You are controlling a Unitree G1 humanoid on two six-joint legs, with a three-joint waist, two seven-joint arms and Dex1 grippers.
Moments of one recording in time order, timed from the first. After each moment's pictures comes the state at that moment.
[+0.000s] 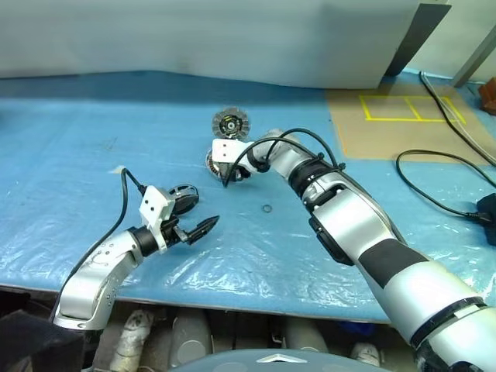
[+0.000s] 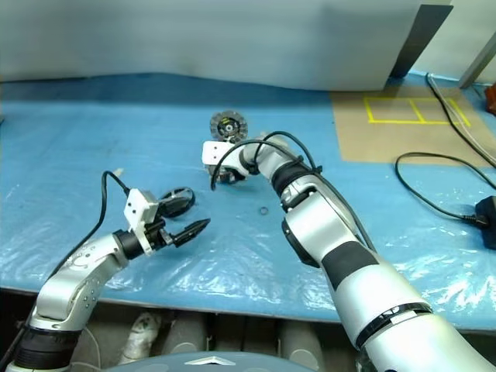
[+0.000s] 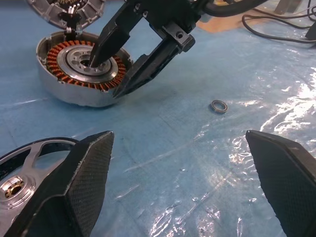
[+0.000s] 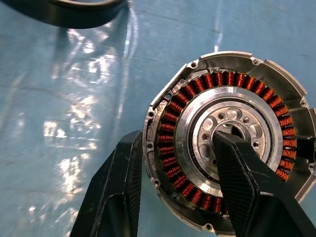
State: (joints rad) left arm 0.02 0.47 0.04 -0.33 -0.47 0.41 -0.73; right arm -1.33 -0.05 0.42 1.29 -0.42 -0.08 0.99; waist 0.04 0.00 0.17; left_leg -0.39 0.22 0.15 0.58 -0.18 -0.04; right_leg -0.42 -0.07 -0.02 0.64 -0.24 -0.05
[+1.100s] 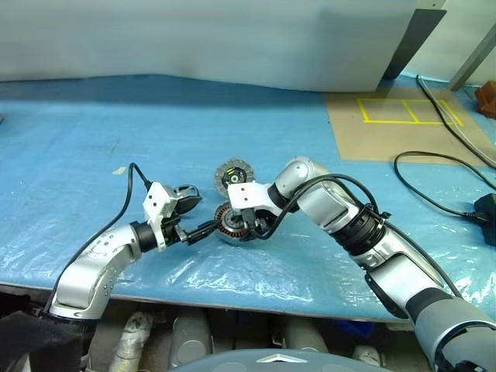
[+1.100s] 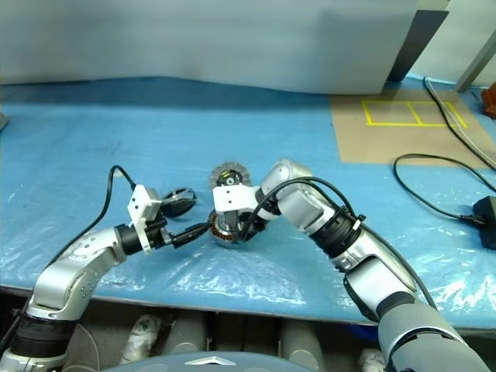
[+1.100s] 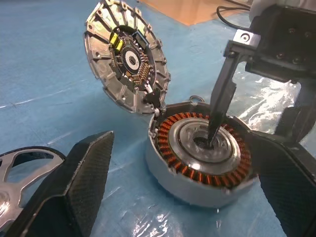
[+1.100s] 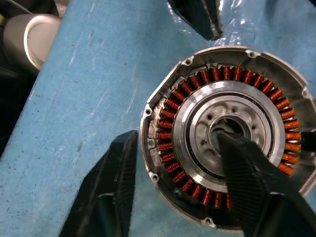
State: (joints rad) left arm -0.05 0.52 0.02 -0.29 -0.49 0.47 -0.81; right arm -0.83 -0.38 0.64 0.02 -0.22 0.71 1.49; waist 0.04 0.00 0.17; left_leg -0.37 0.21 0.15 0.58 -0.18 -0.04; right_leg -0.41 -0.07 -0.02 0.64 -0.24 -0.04
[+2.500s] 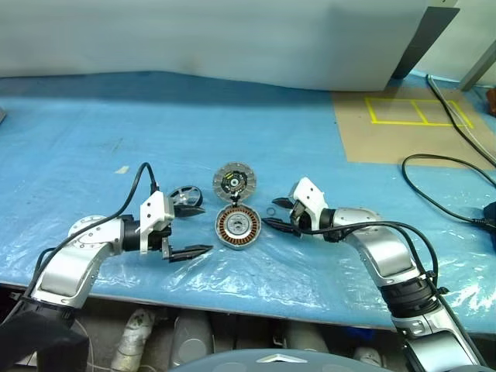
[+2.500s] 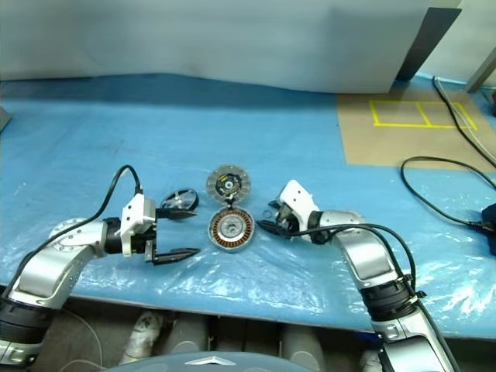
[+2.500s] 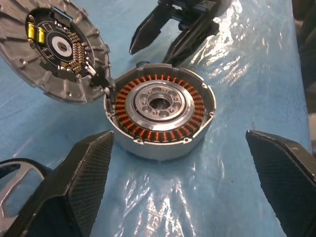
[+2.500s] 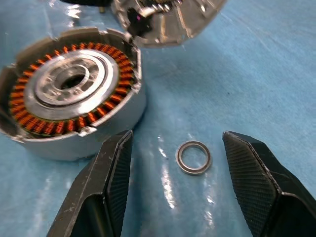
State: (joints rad) left arm -0.09 0.71 -0.04 -0.20 -0.40 0.23 -1.16; right arm -0.30 -0.46 0.21 -0.09 0.12 0.51 0.84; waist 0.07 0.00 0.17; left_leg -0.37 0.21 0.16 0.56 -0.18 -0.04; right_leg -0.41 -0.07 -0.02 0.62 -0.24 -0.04
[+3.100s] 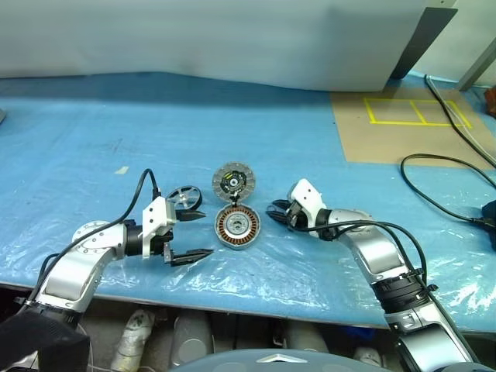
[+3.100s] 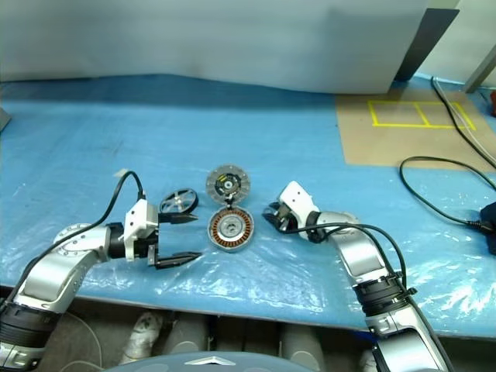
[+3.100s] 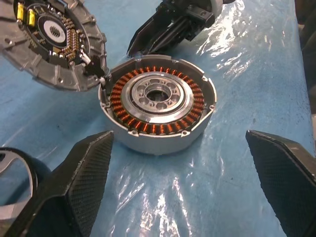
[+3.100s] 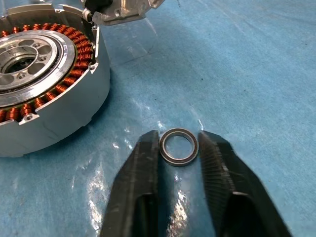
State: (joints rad) left arm -0.08 0.68 -0.05 -0.15 -0.40 0.20 -1.15; right arm -0.31 -0.43 0.22 0.01 0.08 0.41 0.78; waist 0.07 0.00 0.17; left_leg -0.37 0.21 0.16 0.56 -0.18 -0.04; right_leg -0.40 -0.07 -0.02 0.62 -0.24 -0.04
